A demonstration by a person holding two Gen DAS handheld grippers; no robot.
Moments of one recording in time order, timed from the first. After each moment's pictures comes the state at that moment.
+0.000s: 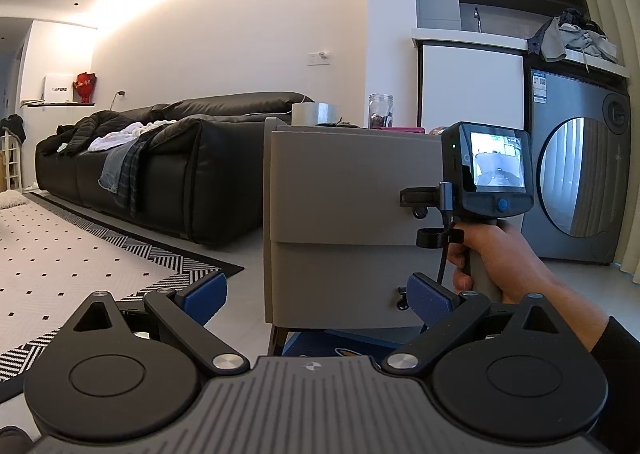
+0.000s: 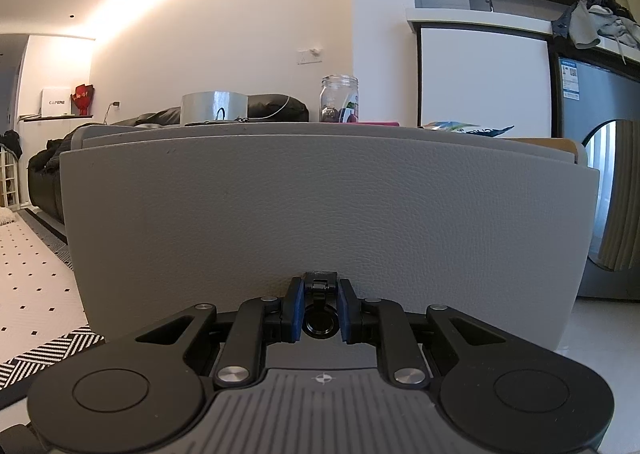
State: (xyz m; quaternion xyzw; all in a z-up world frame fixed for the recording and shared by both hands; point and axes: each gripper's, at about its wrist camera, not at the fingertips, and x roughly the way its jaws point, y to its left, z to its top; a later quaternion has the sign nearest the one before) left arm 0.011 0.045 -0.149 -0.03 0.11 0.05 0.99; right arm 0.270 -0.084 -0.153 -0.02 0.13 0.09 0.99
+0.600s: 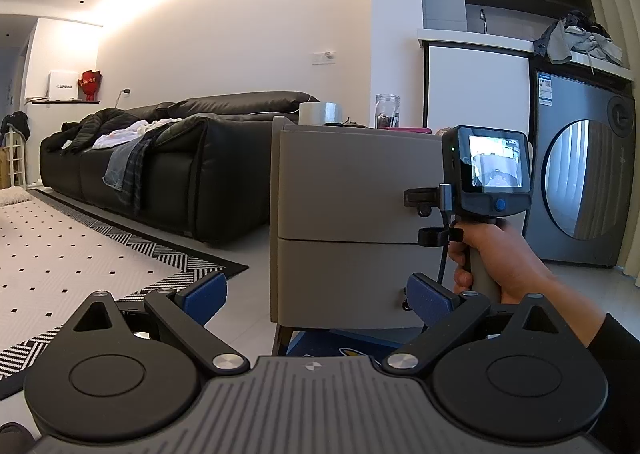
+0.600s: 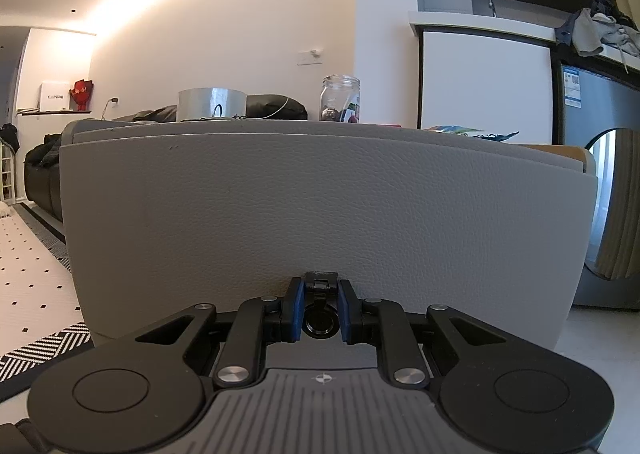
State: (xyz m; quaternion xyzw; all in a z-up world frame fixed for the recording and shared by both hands) left arm 0.006 0.048 -0.150 -0.03 0.11 0.06 0.99; right arm 0.278 -0.081 -0.156 -0.03 0.12 0.09 0.99
